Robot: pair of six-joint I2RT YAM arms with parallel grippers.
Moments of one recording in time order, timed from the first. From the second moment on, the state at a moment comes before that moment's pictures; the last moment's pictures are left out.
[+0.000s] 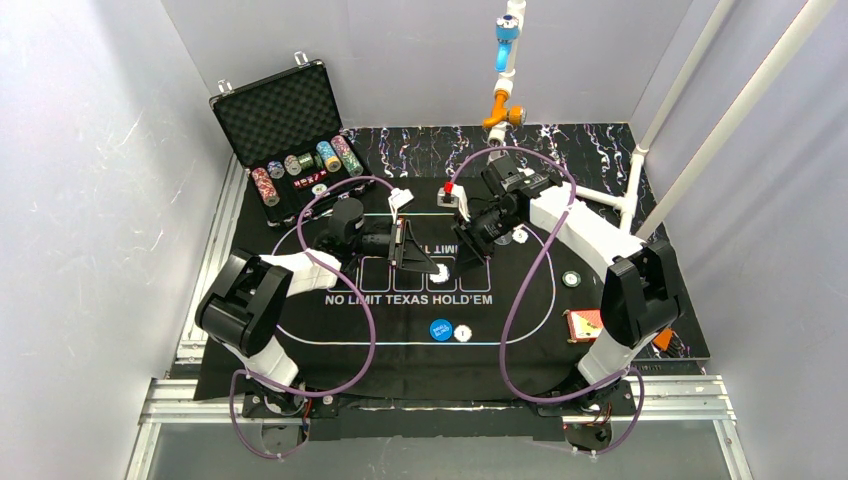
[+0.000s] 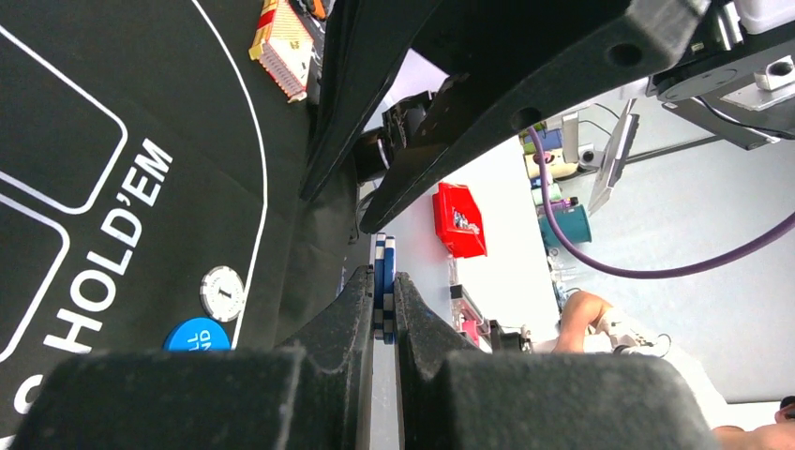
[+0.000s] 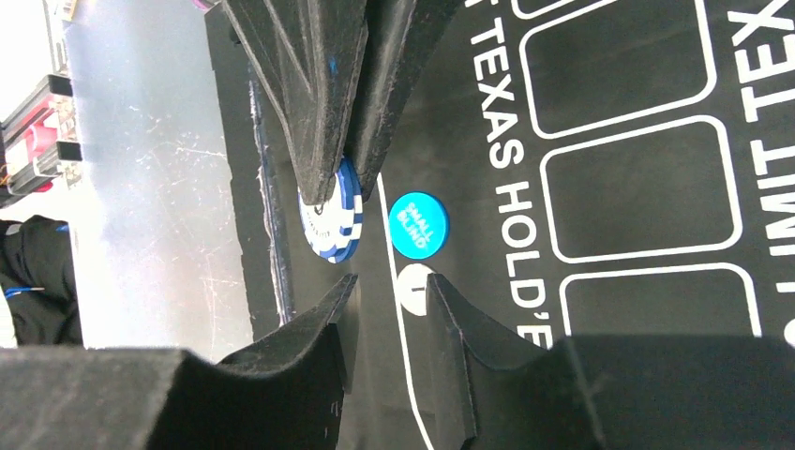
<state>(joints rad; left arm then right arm) -0.47 1.63 0.72 0.76 1.21 -0.98 0.54 1.67 1.38 -0.97 -0.92 -0.49</state>
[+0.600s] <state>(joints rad) -0.47 1.63 0.71 0.88 1.20 -1.03 0.55 1.66 1.38 -0.97 -0.99 -0.50</state>
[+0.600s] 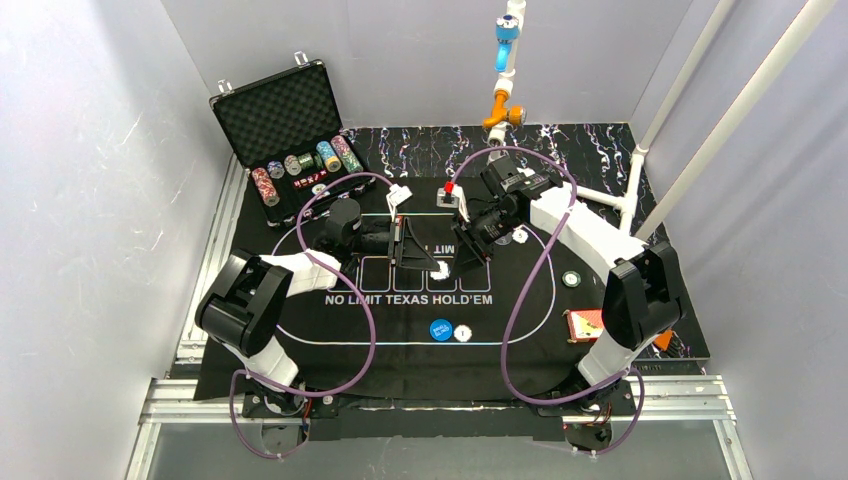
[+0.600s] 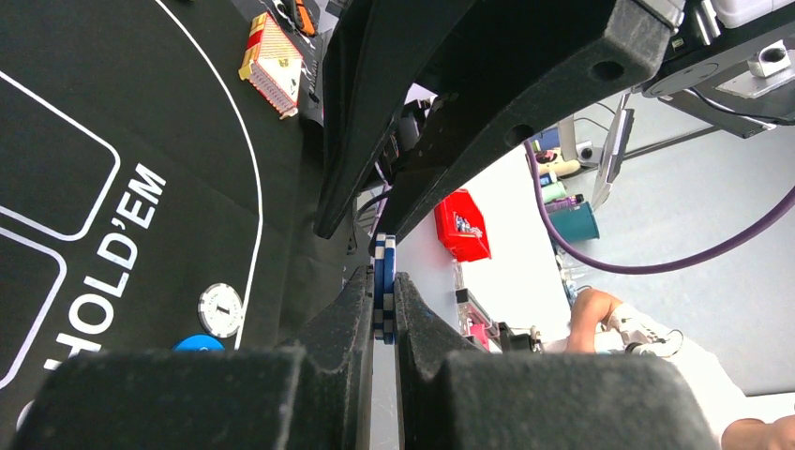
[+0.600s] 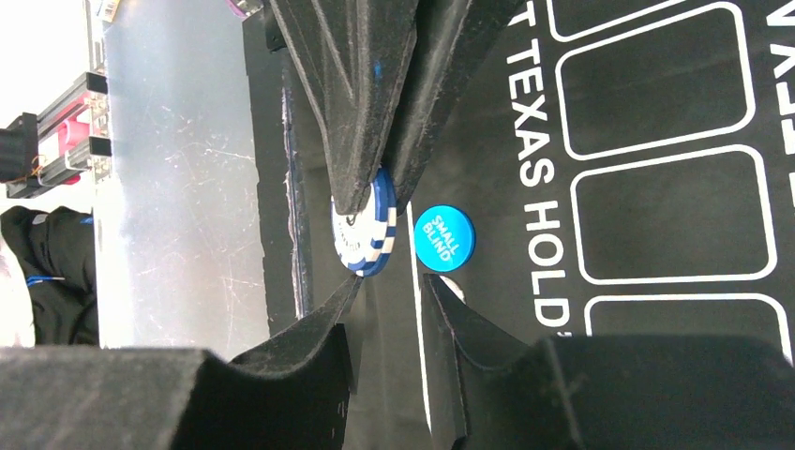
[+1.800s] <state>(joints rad) -0.47 1.63 0.69 0.92 1.19 -1.03 0.57 1.66 1.38 -1.03 -1.09 -0.58</state>
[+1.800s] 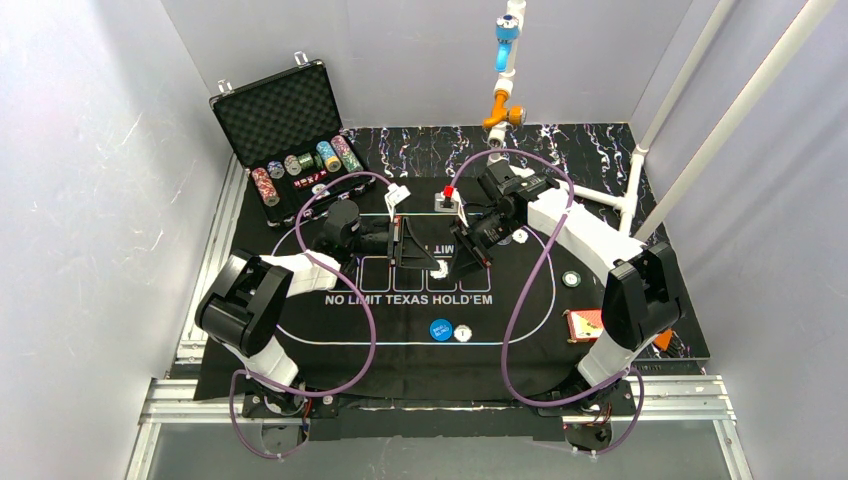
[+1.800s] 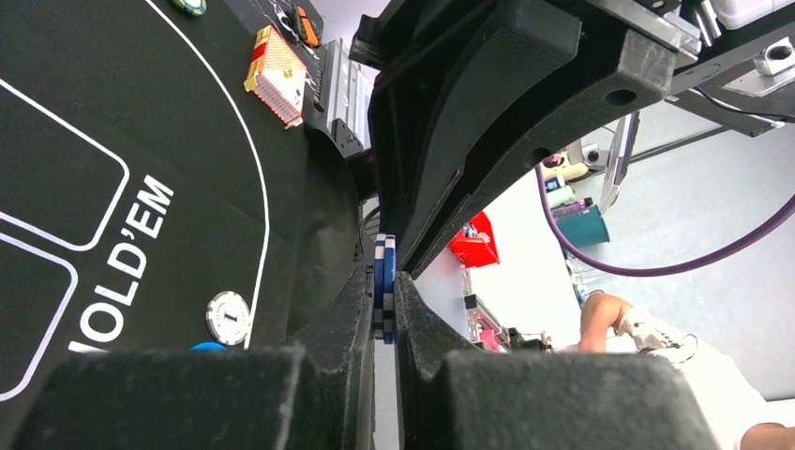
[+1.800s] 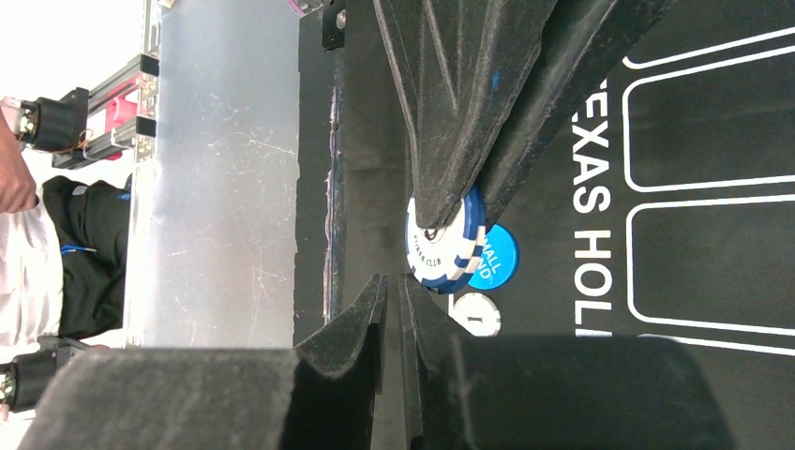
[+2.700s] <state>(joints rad) -0.42 1.64 0.67 0.96 1.21 -1.04 0.57 1.66 1.32 -0.94 -1.00 -0.50</state>
